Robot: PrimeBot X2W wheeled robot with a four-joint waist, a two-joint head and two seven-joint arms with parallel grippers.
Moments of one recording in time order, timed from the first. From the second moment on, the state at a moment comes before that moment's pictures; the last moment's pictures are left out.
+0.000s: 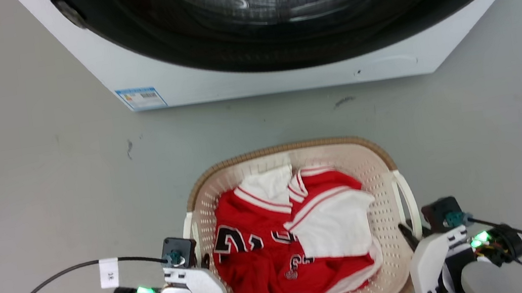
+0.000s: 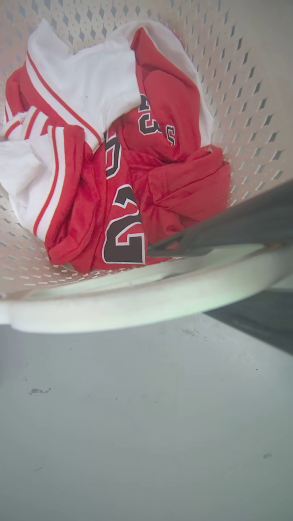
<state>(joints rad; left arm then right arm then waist) -0.58 0.05 -0.26 1.27 -0.11 -0.12 -0.24 -0.51 -0.04 0.14 1.18 -0.05 0.13 -0.26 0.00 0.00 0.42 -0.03</state>
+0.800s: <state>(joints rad) -0.43 0.05 -0.47 1.27 -0.30 -0.12 -0.08 -0.41 -0.05 0.29 1.28 0.06 0.13 -0.16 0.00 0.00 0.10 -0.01</state>
